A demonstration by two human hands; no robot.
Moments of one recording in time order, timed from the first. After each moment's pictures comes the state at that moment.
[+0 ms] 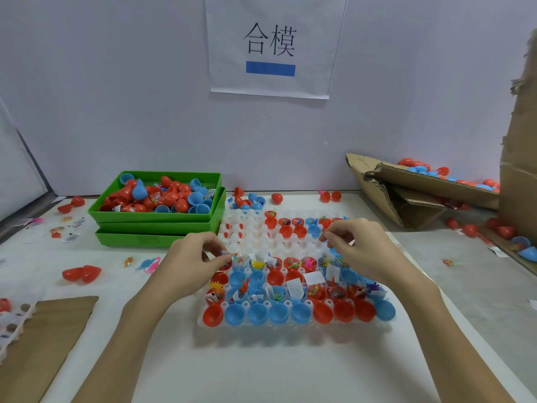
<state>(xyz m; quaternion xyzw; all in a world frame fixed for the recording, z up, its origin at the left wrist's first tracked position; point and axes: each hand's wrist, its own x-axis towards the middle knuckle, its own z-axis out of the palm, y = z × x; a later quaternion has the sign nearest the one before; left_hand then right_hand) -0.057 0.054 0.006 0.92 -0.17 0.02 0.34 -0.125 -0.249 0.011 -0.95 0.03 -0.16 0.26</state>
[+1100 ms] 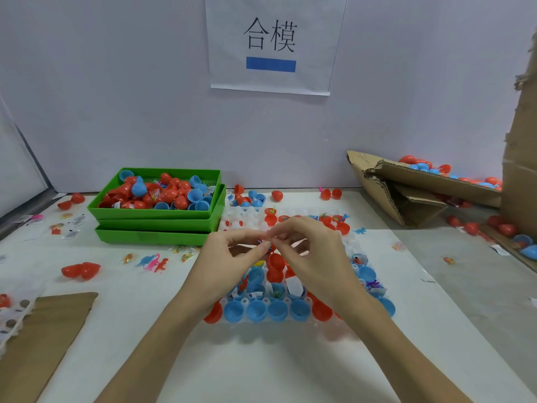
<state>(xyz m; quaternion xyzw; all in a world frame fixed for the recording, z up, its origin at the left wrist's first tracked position) -0.085 0.011 0.001 0.74 -0.22 -0.03 0.63 -0.139 -0.160 0.010 -0.87 -0.07 -0.28 0.40</state>
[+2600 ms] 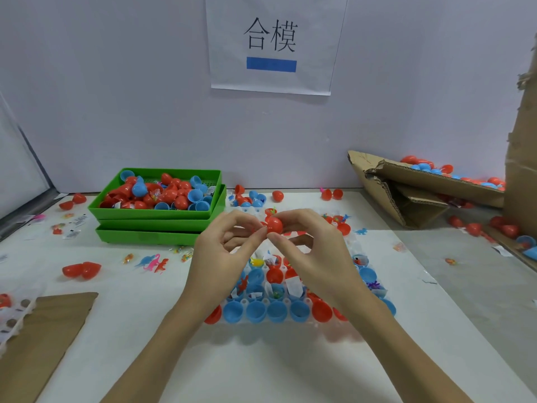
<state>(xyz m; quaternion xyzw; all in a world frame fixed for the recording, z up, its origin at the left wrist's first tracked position) -0.092 0.006 0.006 0.73 -0.24 0.11 0.63 -0.138 -0.159 0.013 -0.83 -0.08 -0.28 0.47</state>
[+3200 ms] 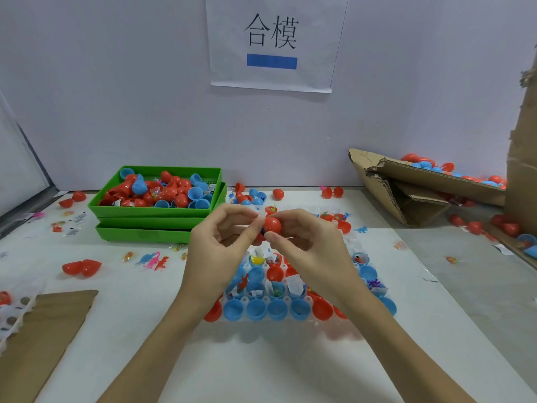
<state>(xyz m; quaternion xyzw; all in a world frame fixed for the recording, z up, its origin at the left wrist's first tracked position) -0.093 0.009 0.009 0.70 -0.24 0.12 0.67 -0.138 -0.156 0.012 -0.81 -0.08 -0.25 0.52</state>
